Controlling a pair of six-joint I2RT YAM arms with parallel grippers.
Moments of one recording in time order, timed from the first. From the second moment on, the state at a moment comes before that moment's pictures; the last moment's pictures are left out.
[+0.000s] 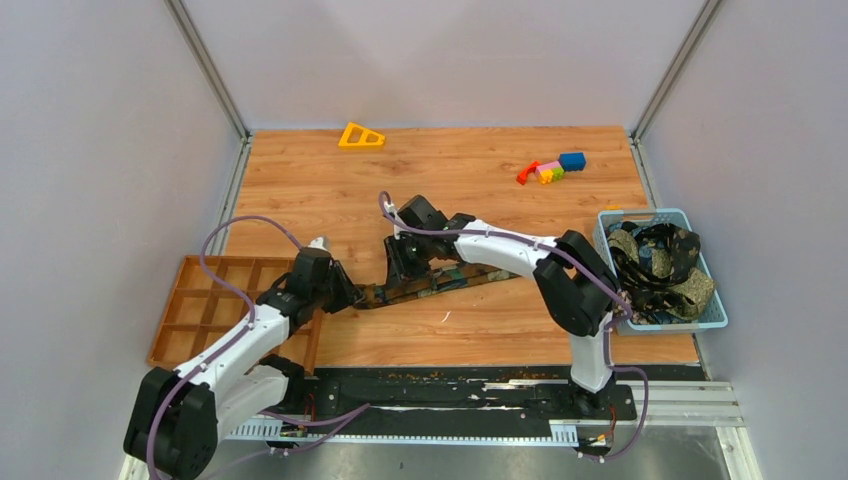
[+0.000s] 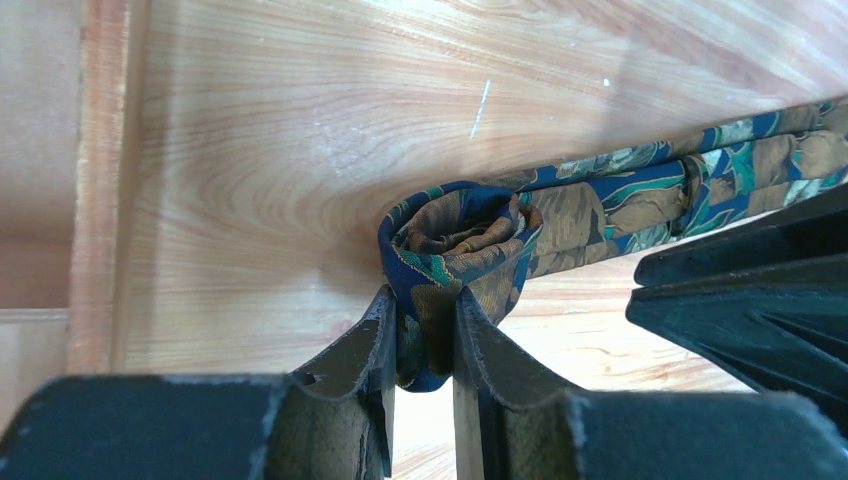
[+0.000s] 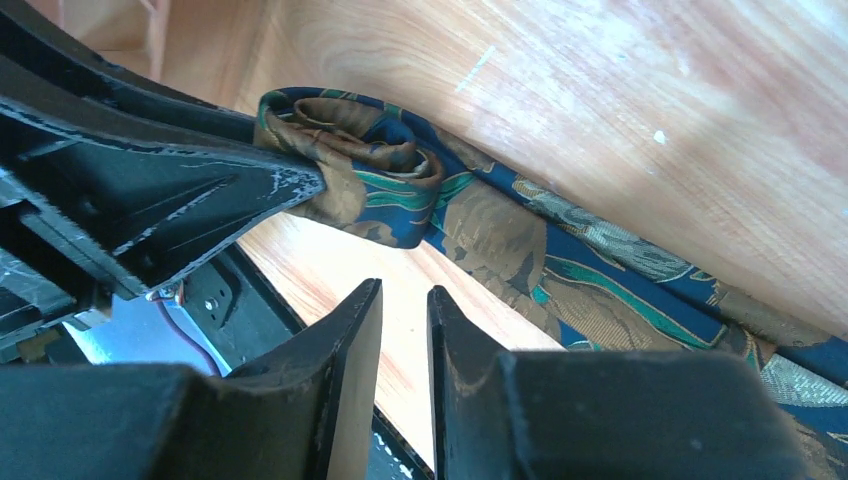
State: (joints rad) left arm -0.37 0.96 0.39 -0.26 0.08 -0.79; right arm 0.86 1.96 1.41 -0.40 -0.41 0.49
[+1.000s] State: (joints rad) left arm -0.39 0.99 0.60 -0.58 -0.02 -0.70; right arm 0.96 2.11 1.52 -0.33 -0.39 0.57
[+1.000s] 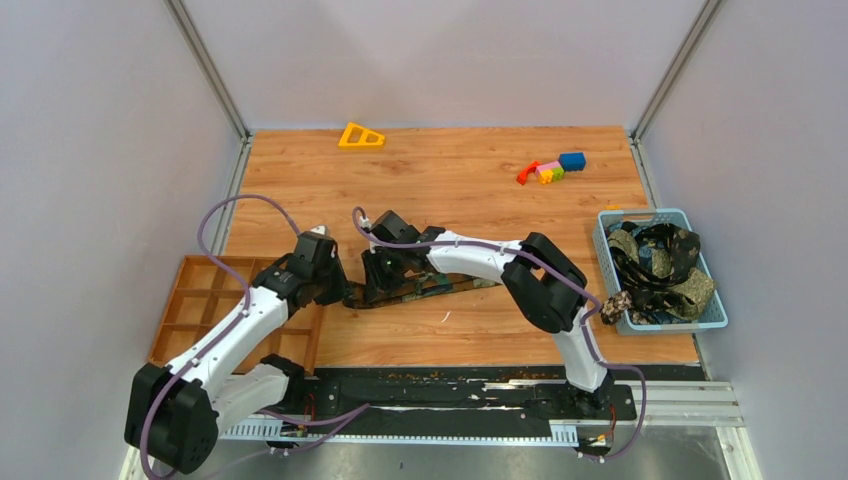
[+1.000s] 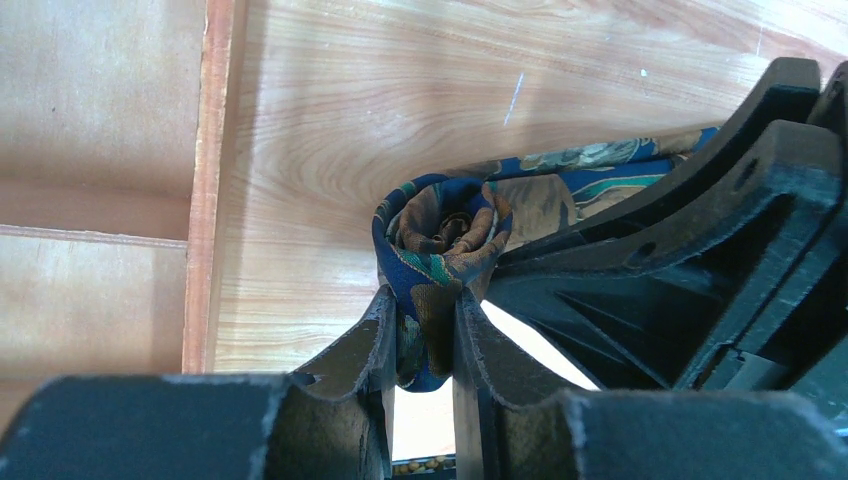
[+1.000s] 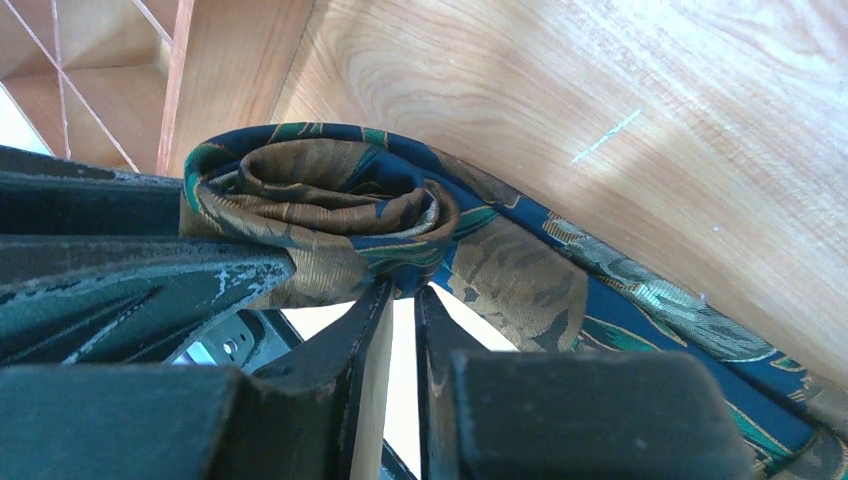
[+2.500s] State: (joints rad) left arm -0.65 1.40 0.85 -0.62 -0.24 -0.79; right arm 0.85 2.09 1.42 -0.28 -0.43 0.58
